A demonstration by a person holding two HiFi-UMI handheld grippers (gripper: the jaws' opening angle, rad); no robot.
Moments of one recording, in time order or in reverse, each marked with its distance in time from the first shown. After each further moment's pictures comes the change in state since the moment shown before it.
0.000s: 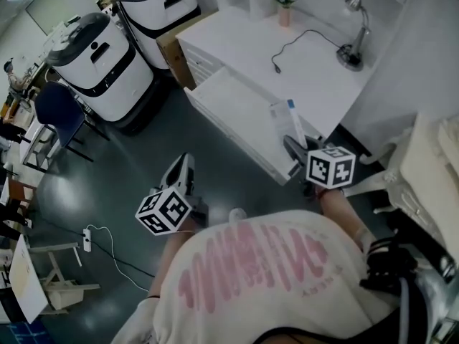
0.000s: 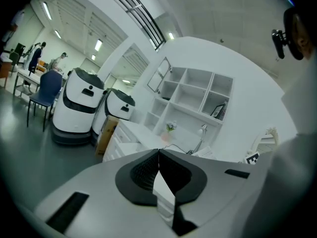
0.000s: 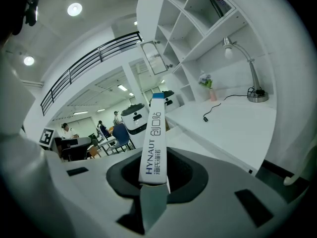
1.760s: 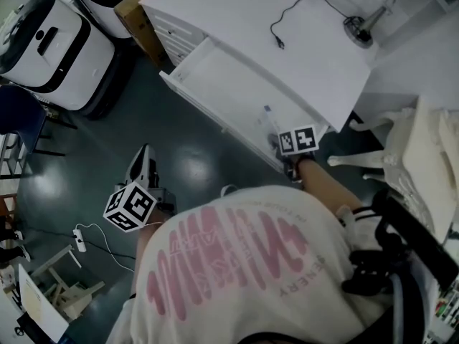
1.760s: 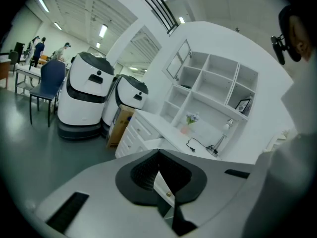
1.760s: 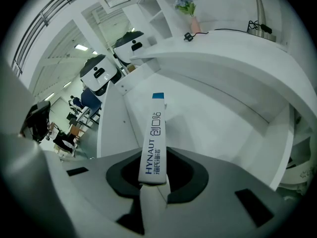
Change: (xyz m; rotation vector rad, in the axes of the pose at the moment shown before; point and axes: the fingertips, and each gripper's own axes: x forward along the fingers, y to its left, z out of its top) left arm 0.102 0.159 0.023 -0.045 0.152 0.078; right arm 0.176 -0.103 -0.155 0.183 0.585 -0.220
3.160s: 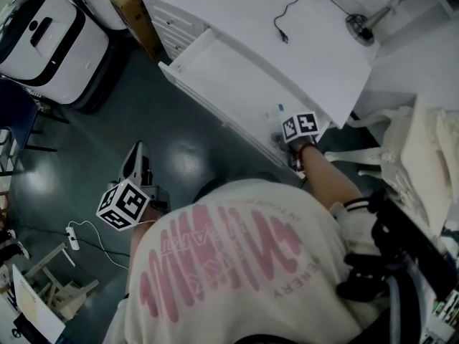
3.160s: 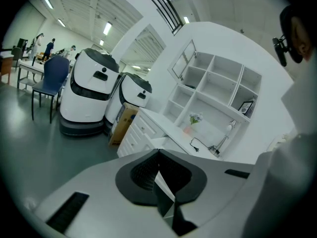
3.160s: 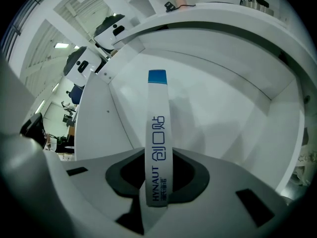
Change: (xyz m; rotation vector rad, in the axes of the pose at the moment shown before) left arm 0.000 0.035 -0.006 -0.037 0.013 0.007; right arm 0.024 -0.023 -0.029 0.139 0.225 -0.019
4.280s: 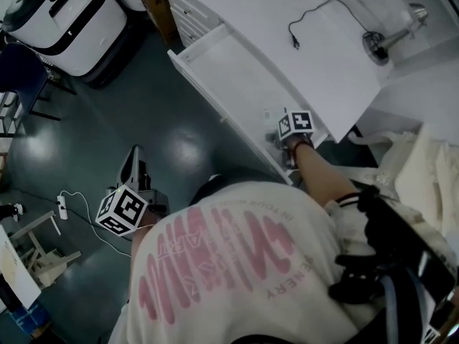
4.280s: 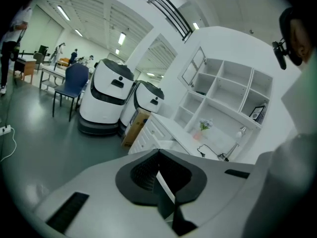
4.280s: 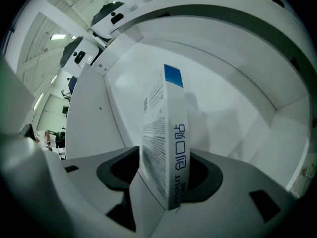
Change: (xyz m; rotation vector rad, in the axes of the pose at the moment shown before) left arm -0.050 -0.019 -0.020 -0.083 -0.081 0.165; right arm 0.009 -0.015 0.007 -0.042 0.124 -0.017
